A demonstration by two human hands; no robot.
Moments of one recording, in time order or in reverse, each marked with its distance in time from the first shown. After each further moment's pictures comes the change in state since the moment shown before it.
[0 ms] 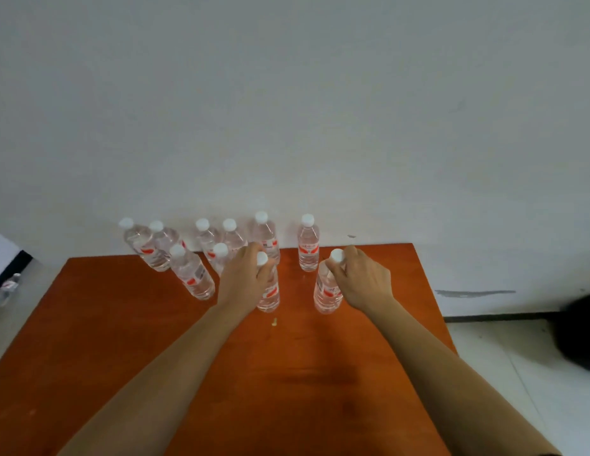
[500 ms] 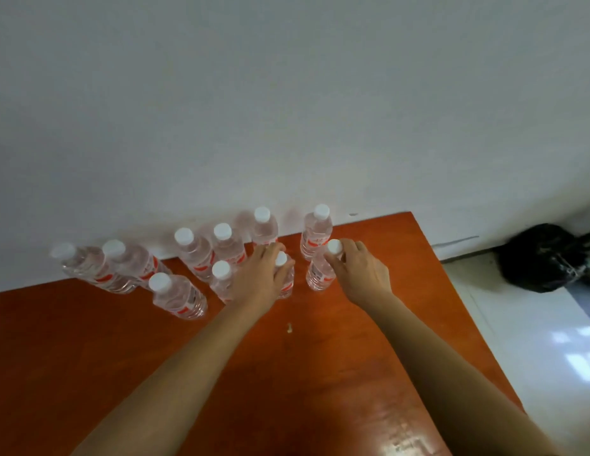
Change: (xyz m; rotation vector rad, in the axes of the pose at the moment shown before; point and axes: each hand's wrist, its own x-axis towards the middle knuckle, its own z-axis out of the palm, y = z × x) left_hand 0.087 -0.084 0.054 -0.058 -0.391 0.180; right_hand 0.058 -0.057 0.078 0.035 -0.068 0.227
